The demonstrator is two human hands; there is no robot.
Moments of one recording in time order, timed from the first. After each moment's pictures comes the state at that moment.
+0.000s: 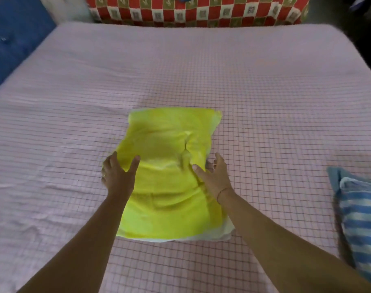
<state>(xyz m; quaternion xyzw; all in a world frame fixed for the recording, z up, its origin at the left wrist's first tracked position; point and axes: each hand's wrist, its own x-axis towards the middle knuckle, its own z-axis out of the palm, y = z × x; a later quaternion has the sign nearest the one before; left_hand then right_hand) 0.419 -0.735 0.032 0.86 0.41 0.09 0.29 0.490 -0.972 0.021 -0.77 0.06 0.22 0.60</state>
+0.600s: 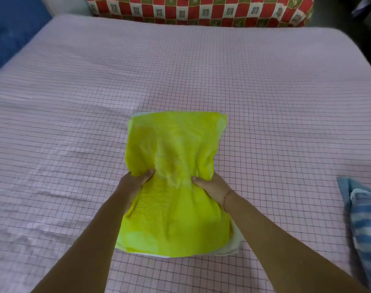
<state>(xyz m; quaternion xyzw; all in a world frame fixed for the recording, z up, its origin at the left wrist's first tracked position) 0.437 -0.719 0.015 0.64 0.44 -0.10 0.63 0.507 -0.947 0.006 -0.73 0.02 0.38 0.57</state>
